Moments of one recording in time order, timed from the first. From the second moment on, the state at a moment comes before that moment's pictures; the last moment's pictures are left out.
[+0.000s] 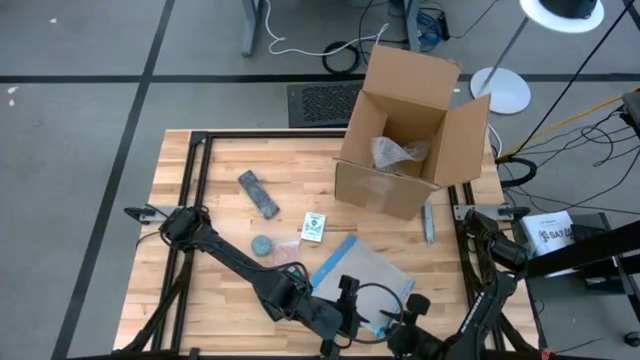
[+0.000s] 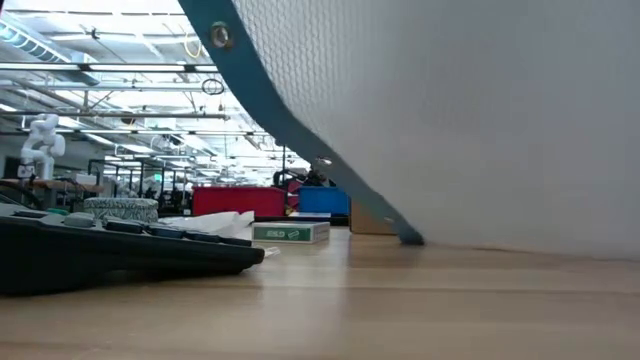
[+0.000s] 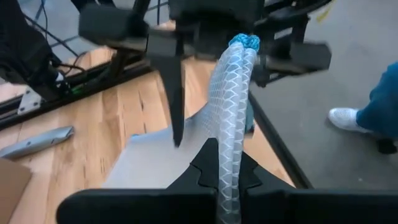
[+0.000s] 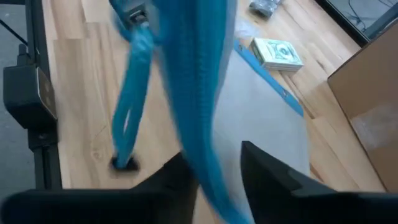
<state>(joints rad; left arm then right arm) -0.55 2.10 1.86 -0.31 -0.28 0.06 1.03 2.13 1.78 -1.34 0.92 1.41</state>
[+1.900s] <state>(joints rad) -0.56 2.10 1.95 -0.55 -0.29 0.01 0.95 2.13 1.91 -1.36 0.73 1.18</state>
